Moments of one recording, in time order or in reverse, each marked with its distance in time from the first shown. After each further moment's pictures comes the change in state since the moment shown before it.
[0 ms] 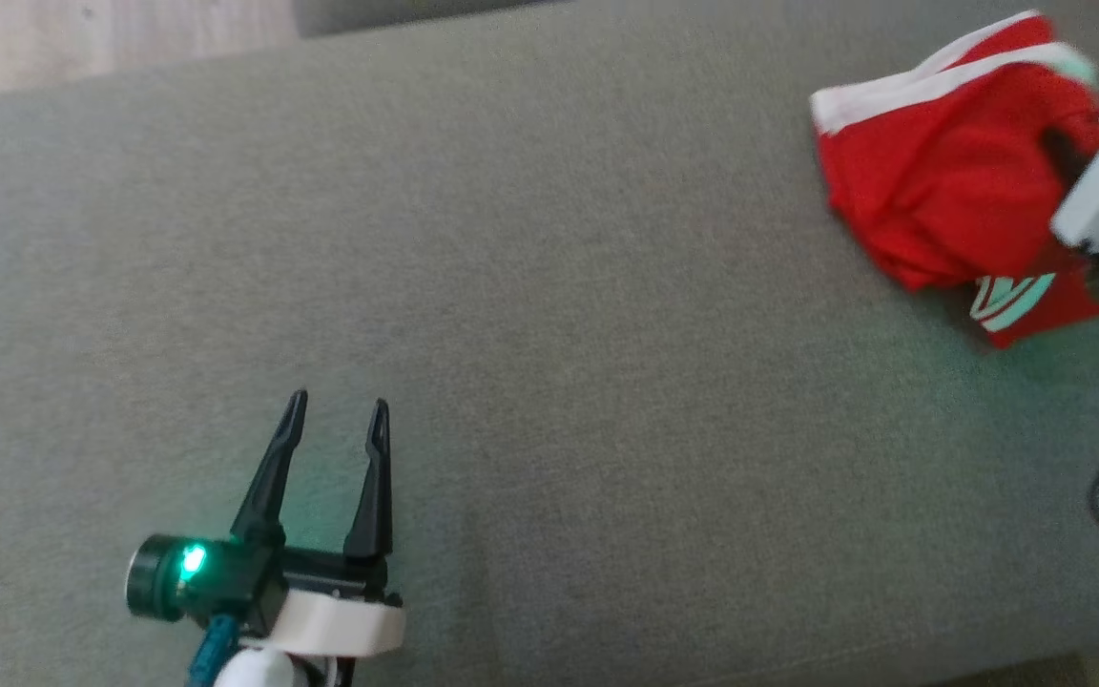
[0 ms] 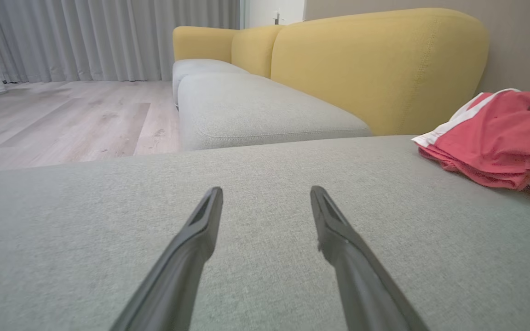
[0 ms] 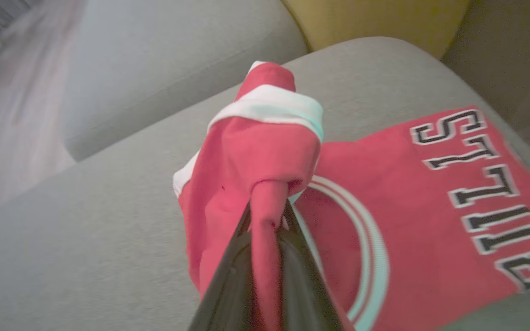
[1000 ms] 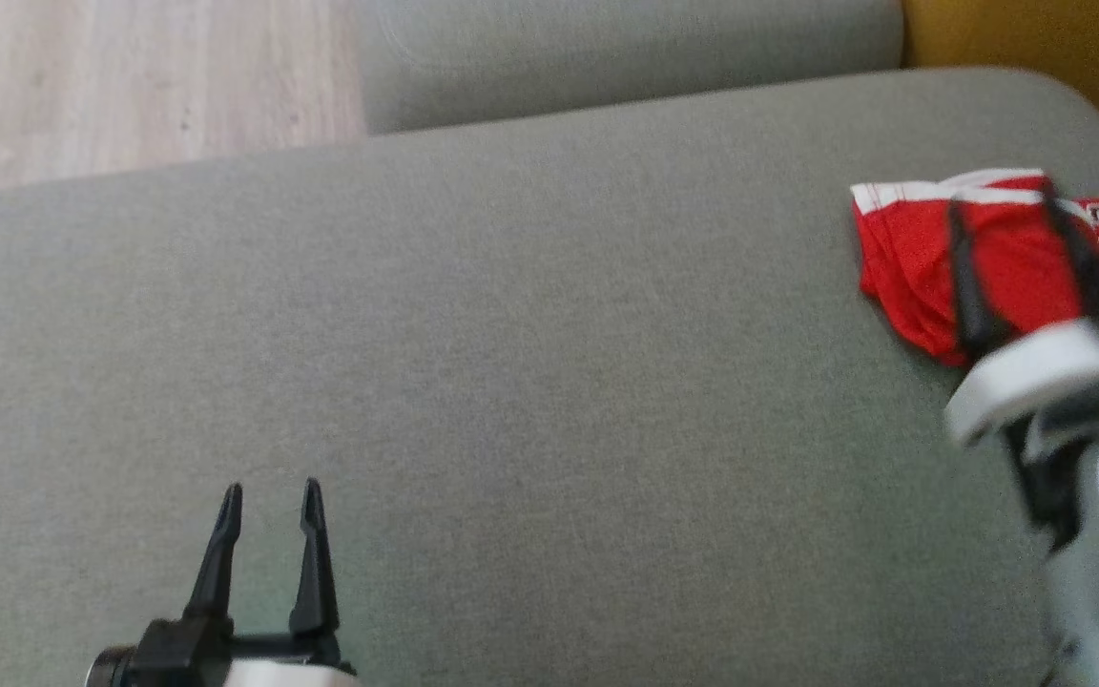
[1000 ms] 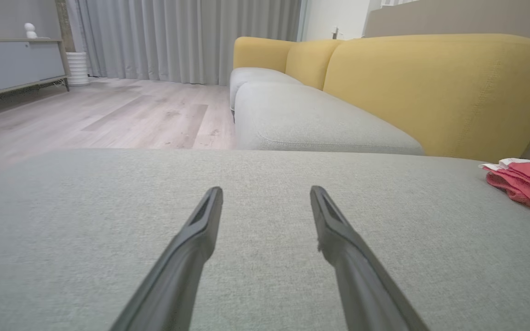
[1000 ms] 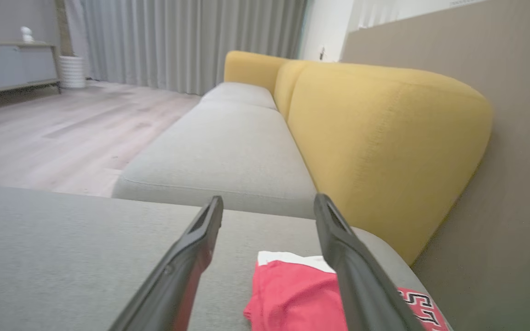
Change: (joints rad) left arm 0.108 -0.001 0.075 0.026 -0.097 0.024 0.000; right arm 0.432 0.071 0.090 -0.532 -0.395 0.000 -0.478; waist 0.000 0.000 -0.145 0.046
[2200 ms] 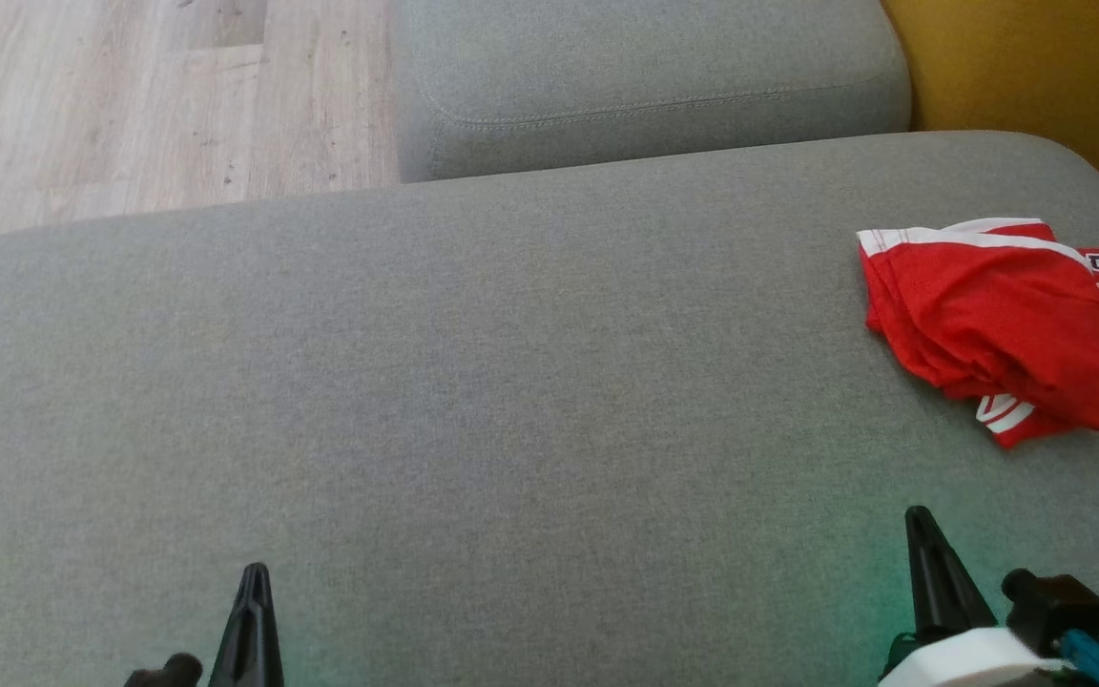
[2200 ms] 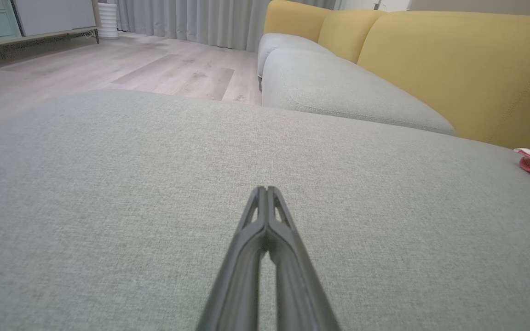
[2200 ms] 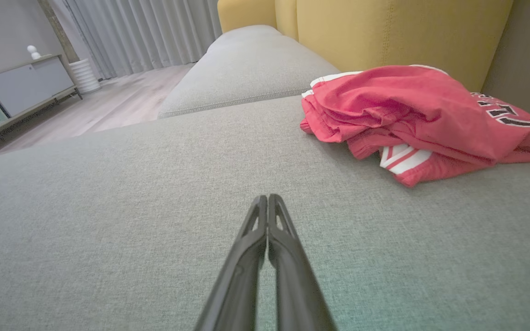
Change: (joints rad) left arm 0.068 -0.004 0.060 0.124 -0.073 -0.031 0.034; right arm 0.452 0.154 0.021 0.172 0.106 -0.001 -0.343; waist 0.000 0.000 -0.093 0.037
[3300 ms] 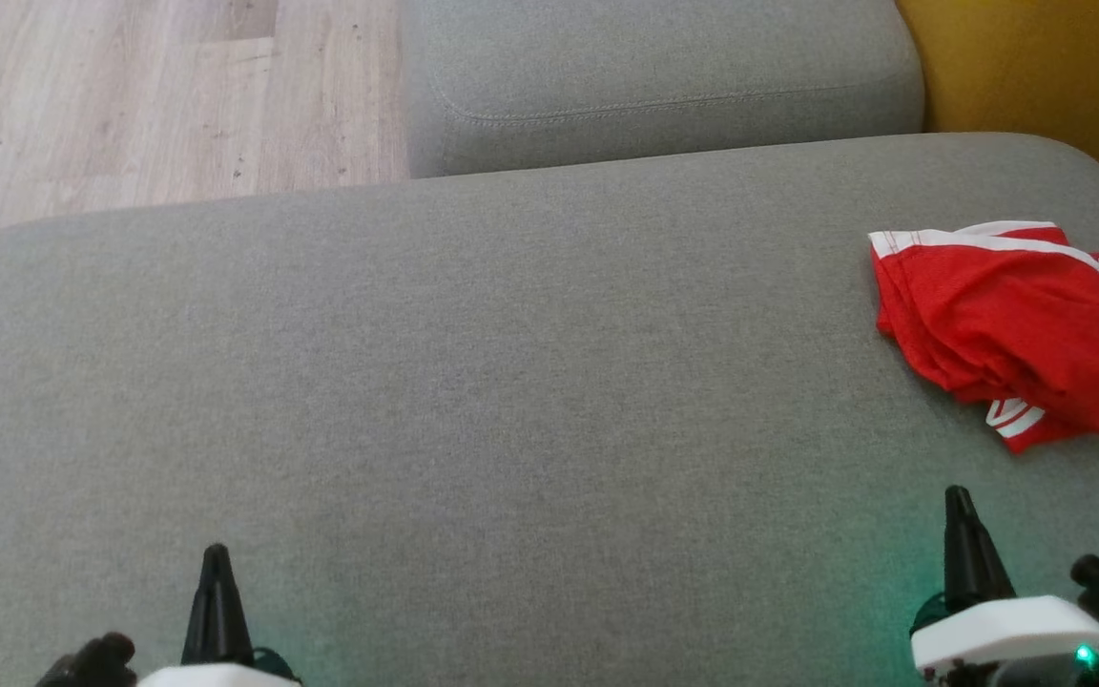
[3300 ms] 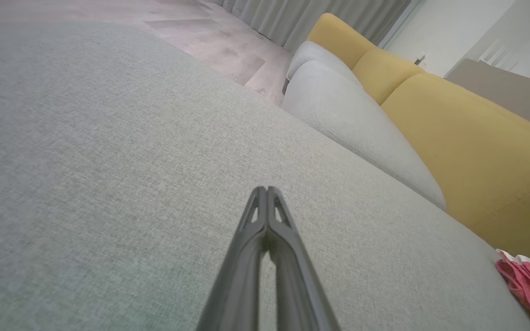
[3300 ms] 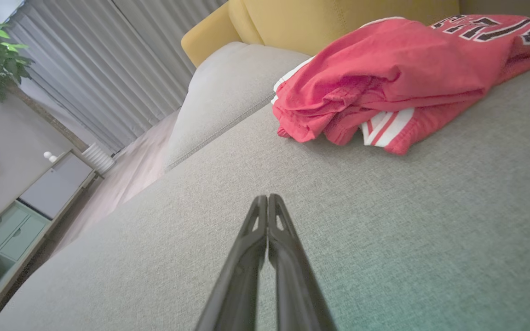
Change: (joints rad) left arm -0.052 -0.001 0.035 0.001 -0.385 -0.026 0.094; right arm -0.034 0.000 -0.024 -0.011 0.426 0.000 0.086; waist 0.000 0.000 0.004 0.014
